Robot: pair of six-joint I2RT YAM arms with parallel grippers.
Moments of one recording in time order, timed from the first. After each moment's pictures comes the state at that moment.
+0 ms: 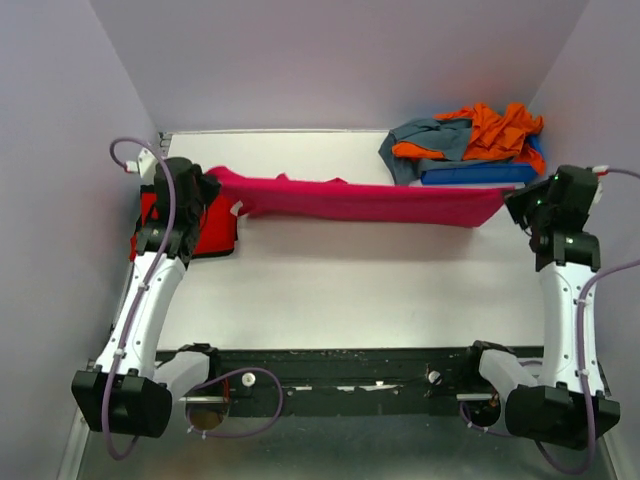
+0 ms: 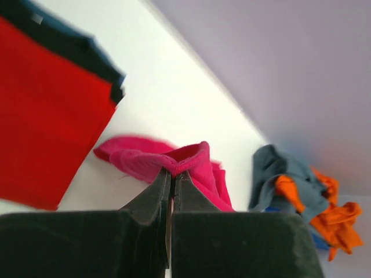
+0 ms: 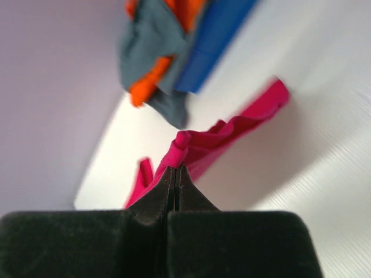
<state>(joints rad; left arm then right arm) -0.10 1.06 0.98 -0.32 -0.23 -0.90 -0.24 1.00 1.04 -0.59 -0.01 0.88</state>
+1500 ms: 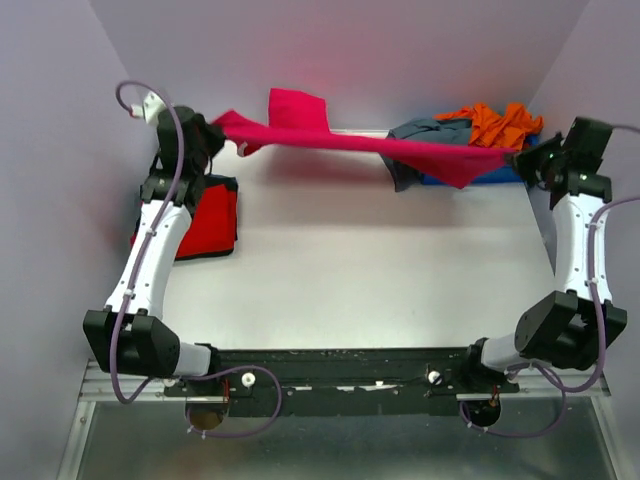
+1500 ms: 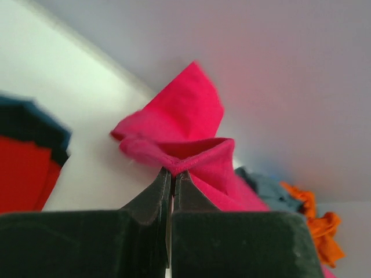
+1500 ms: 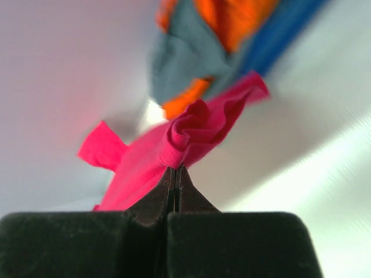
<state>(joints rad) -0.10 1.40 1.54 -0.28 -0.19 -0.80 -0.33 1.43 1.56 -0.58 -0.24 0.88</state>
